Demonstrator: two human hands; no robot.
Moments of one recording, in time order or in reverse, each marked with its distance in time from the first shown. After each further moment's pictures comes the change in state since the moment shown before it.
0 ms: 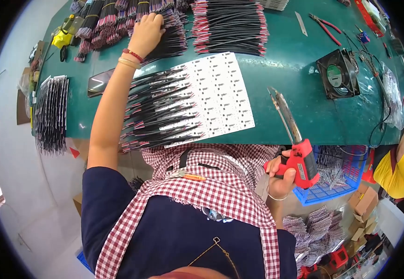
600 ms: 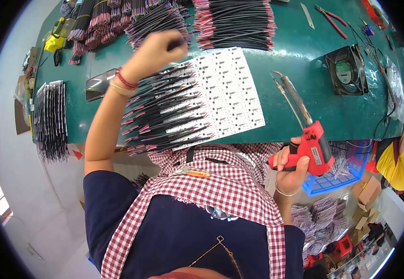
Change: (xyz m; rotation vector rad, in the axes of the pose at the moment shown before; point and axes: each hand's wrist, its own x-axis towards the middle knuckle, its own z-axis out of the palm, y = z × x) left_hand -0.016 0.048 -0.059 -0.921 -0.385 -0.013; right_hand 0.020 -0.015 0.025 0.101 -0.019 0.165
